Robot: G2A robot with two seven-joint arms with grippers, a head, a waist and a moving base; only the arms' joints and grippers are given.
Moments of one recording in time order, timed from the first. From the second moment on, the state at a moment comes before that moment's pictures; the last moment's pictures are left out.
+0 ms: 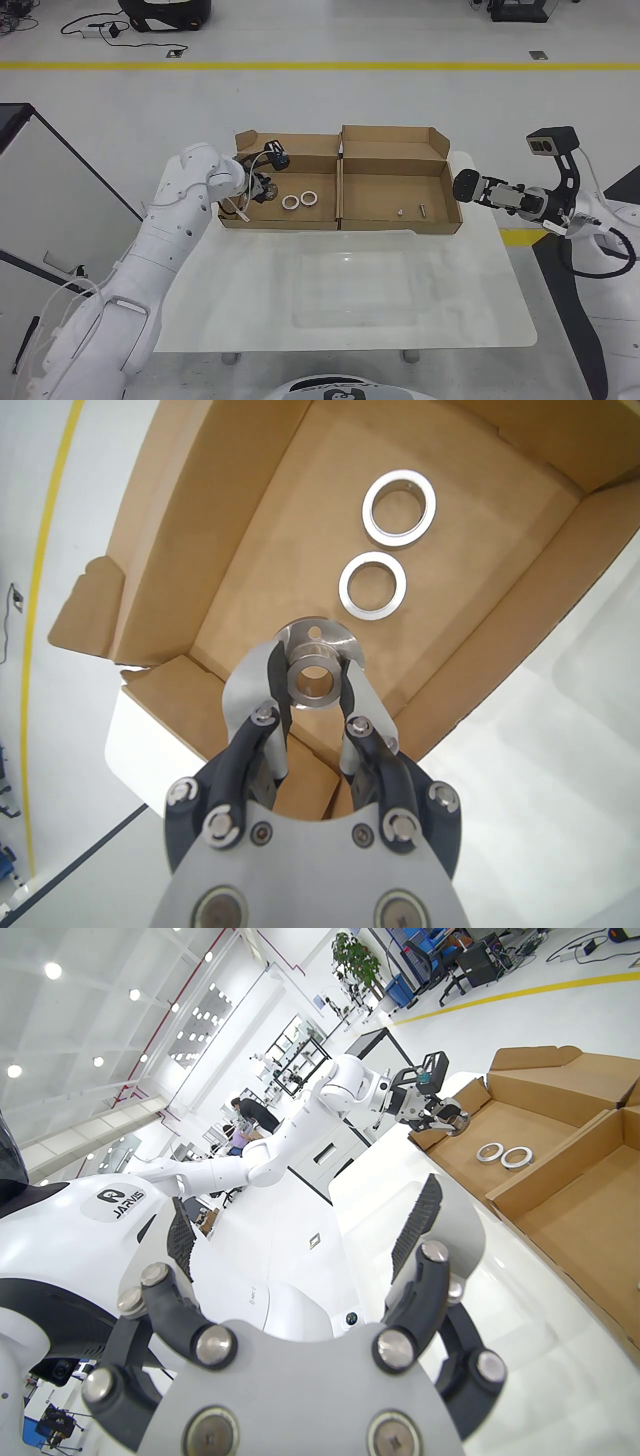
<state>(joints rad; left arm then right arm) 0.75 -1.24 -0.95 -1.06 1.19 -0.69 -0.97 -1.39 -0.92 1.71 -1.63 0.62 -0.46 1.36</state>
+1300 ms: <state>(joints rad) 0.56 -1.36 -0.73 -0.59 1.21 -0.63 -0.83 -1.39 -0.92 1.71 -1.63 0.62 -0.46 1.36</state>
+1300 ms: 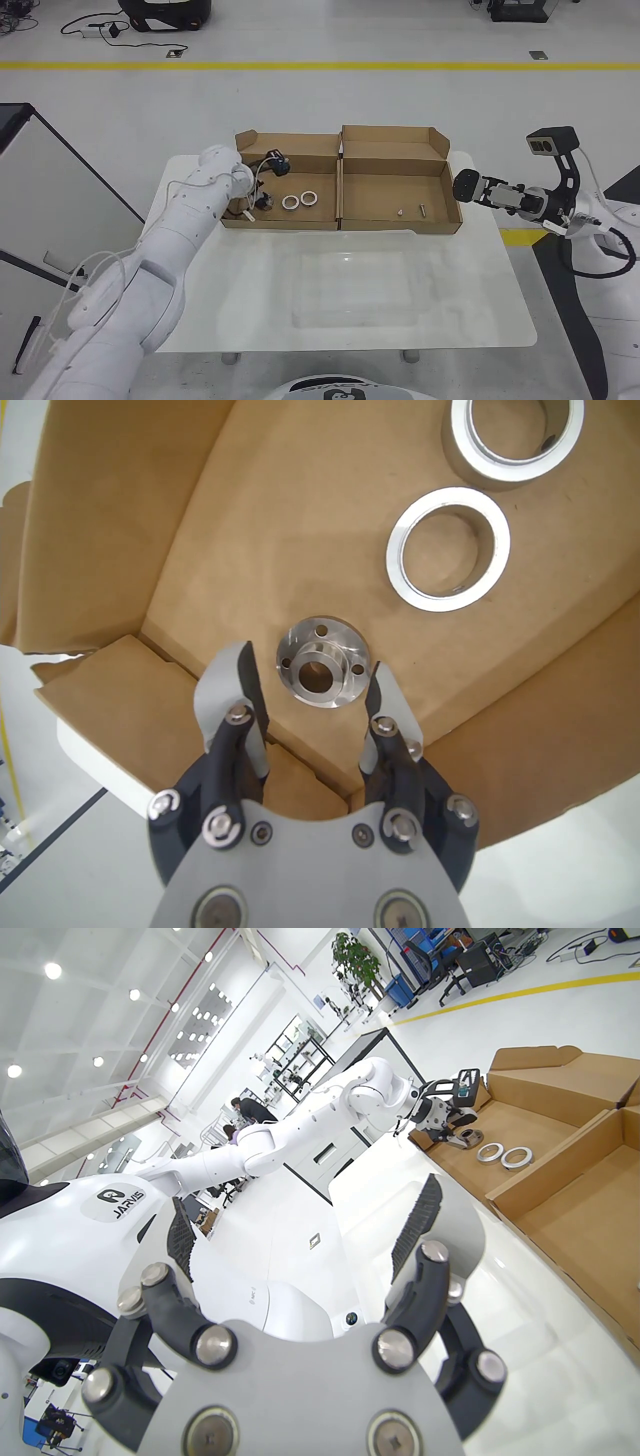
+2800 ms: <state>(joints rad) 1.62 -1.05 -1.77 -2.03 1.11 -1.01 -0.26 -1.39 -0.92 1.71 -1.63 0.62 -0.46 1.36</state>
